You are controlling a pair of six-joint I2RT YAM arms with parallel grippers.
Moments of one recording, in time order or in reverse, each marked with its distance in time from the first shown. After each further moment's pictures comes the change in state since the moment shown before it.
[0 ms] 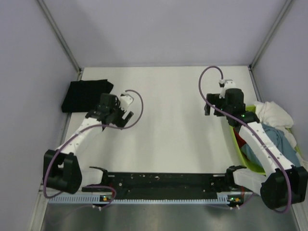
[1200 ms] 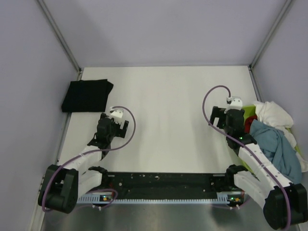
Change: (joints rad) left arm 0.009 -0.287 -0.696 0.767 -0.138 -0.270; right arm 0.002 -0.268 -0.457 0.351 0.211 0.082
